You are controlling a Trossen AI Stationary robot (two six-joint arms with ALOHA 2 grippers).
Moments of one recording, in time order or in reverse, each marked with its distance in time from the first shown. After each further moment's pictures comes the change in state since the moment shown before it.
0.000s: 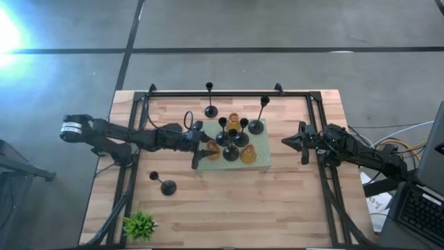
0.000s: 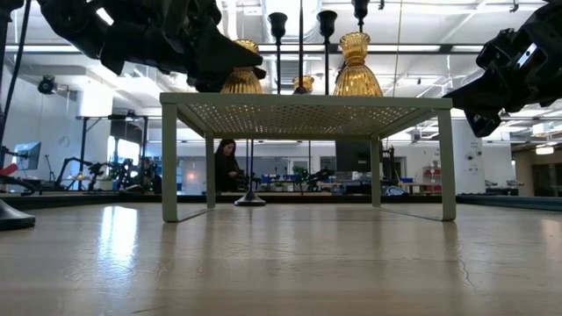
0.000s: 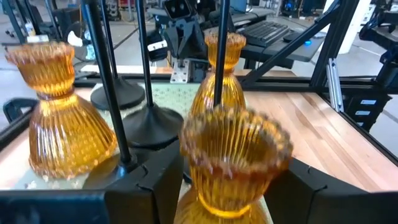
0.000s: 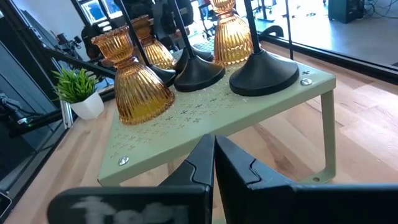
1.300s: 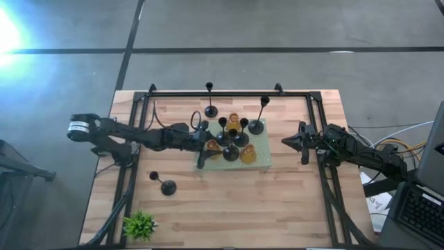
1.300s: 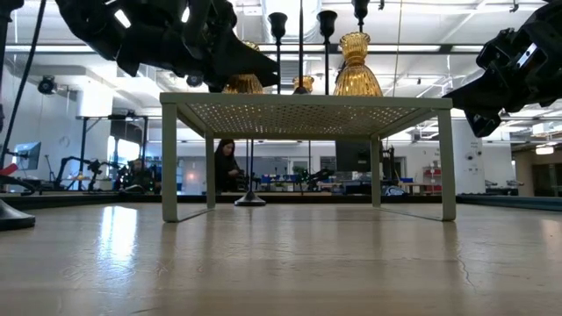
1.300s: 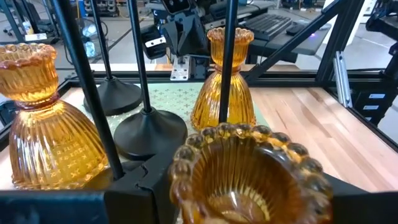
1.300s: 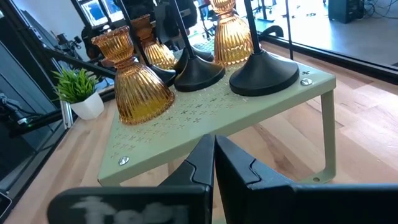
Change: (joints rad) left arm 0.006 0.092 0.073 0.000 0.007 0.026; right arm 0.000 0.000 0.000 0.000 0.000 0.000
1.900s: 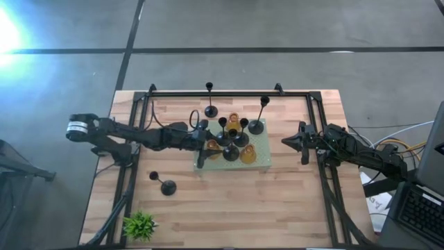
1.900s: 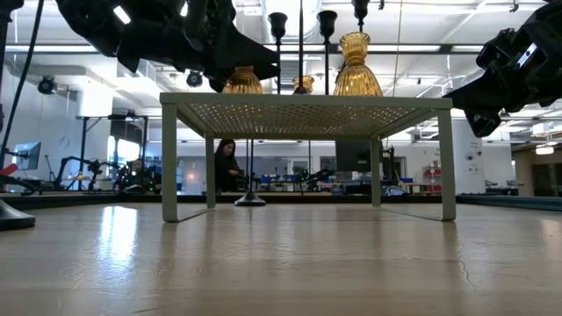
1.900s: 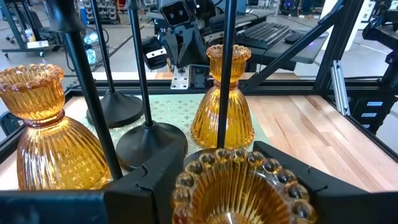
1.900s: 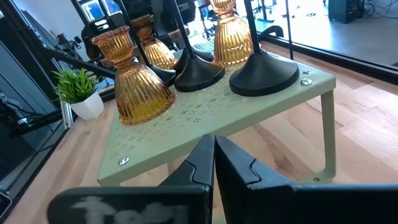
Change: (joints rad) left arm 0.000 -0.017 0.011 0.000 0.001 0.000; right arm 0.000 0.000 0.000 0.000 0.000 0.000
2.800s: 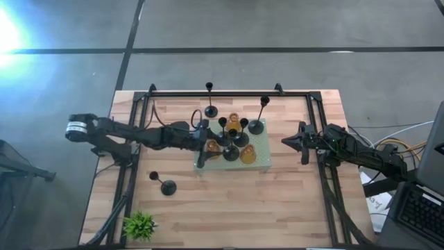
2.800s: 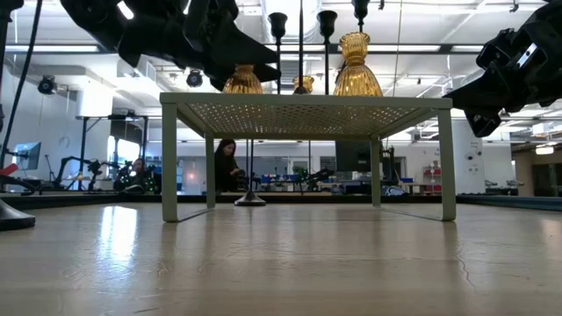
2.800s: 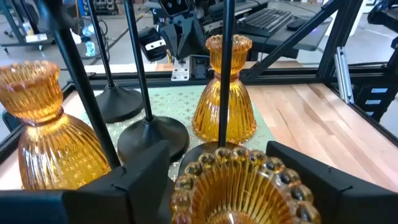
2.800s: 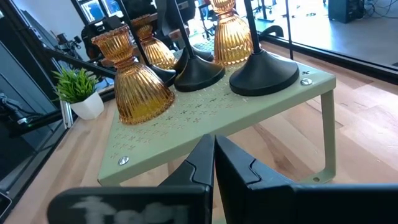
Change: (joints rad) left arm 0.000 -0.008 0.034 -0.091 -0.003 0.029; right arm 0.000 0.000 0.000 0.000 0.000 0.000
